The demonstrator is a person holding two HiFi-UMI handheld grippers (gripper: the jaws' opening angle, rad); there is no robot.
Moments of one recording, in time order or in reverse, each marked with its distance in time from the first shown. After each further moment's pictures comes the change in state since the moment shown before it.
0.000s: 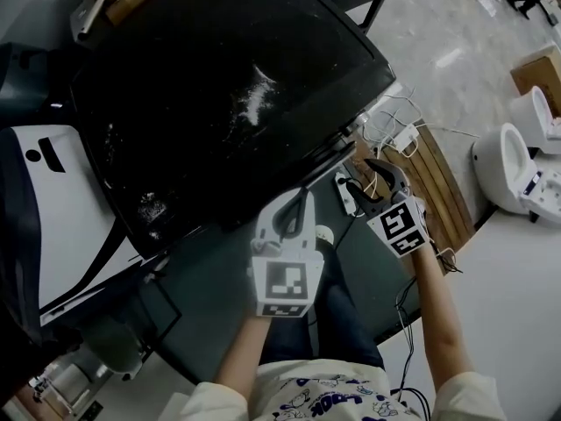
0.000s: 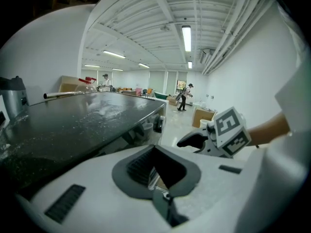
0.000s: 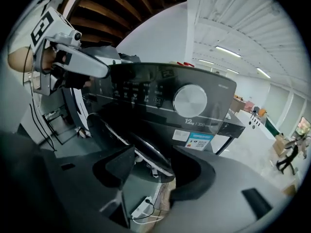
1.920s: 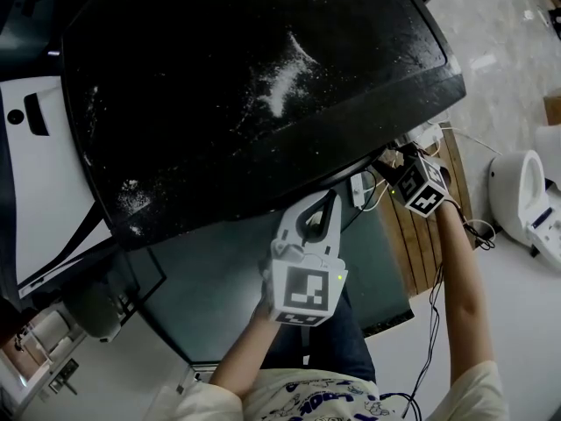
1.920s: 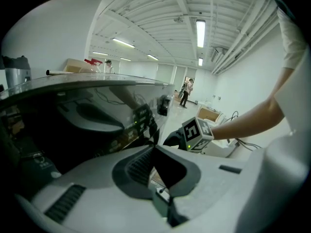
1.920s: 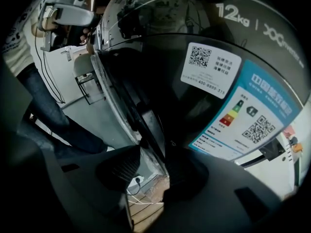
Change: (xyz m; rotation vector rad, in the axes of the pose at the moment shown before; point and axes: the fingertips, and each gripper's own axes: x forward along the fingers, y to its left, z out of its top) left arm 0.051 -0.003 -0.046 -0.128 0.079 0.011; right arm 0.122 -0.034 -0.091 -0.373 0.230 0.344
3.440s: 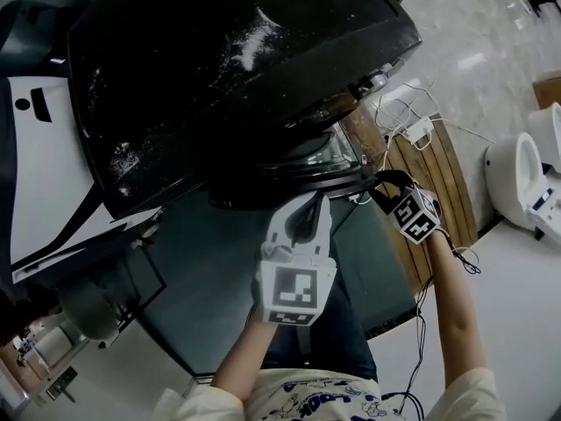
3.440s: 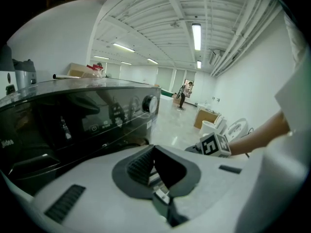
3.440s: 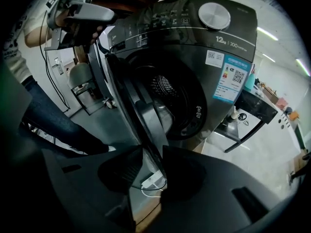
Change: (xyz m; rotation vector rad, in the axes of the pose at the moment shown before) left arm -0.049 -0.052 -0.029 0.000 -0.037 0.014; right arm -0.043 0.125 -0.059 0.222 -0.033 -0.020
